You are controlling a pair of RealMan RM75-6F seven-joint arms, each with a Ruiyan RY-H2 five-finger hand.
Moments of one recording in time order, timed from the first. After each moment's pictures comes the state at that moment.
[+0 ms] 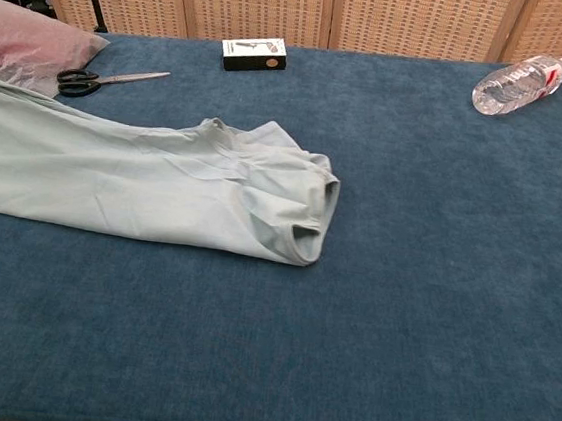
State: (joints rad) left arm -0.75 -1.42 -0.18 -0.87 0.64 0.65 0.32; right arm 0.12 -1.23 0.08 -1.43 -1.66 1.66 0.03
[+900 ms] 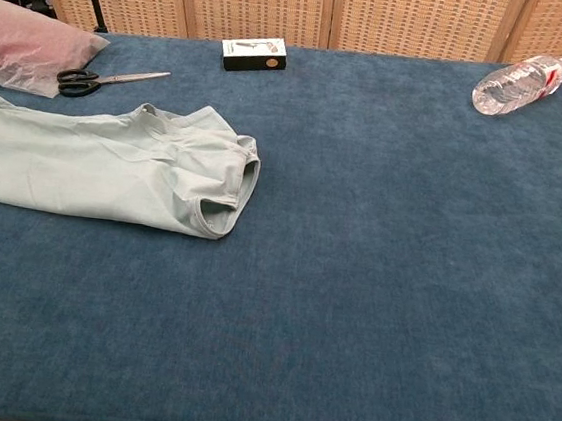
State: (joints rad) left arm -0.72 -1.39 -0.25 -0.77 0.82 0.49 0.10; right arm 0.12 -1.23 0.09 -1.44 -1.66 1.67 0.03
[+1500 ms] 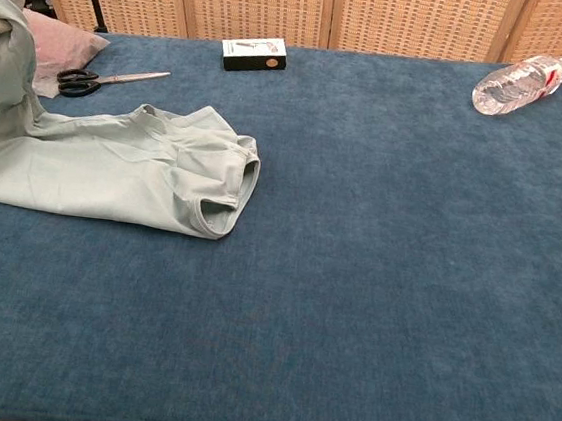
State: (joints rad) left arm -0.63 -1.21 -0.24 -1.40 1.25 0.90 -0.02; right arm 0.11 -1.23 0.07 -1.42 -1.71 1.69 -0.05
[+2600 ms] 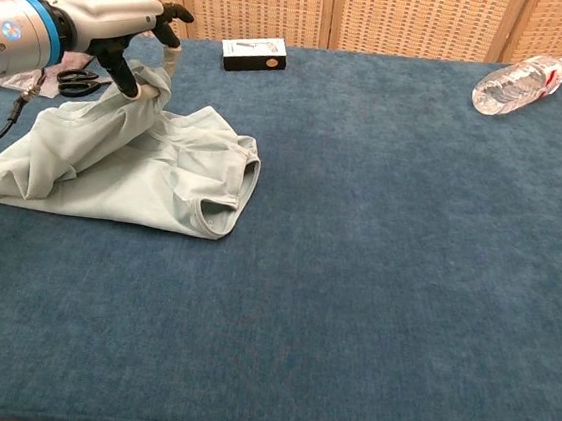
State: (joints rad) left arm -0.86 -1.52 -0.25 -1.35 1.00 0.88 0.43; right arm 0.11 -1.22 0.07 -1.44 -1.71 1.68 -0.02
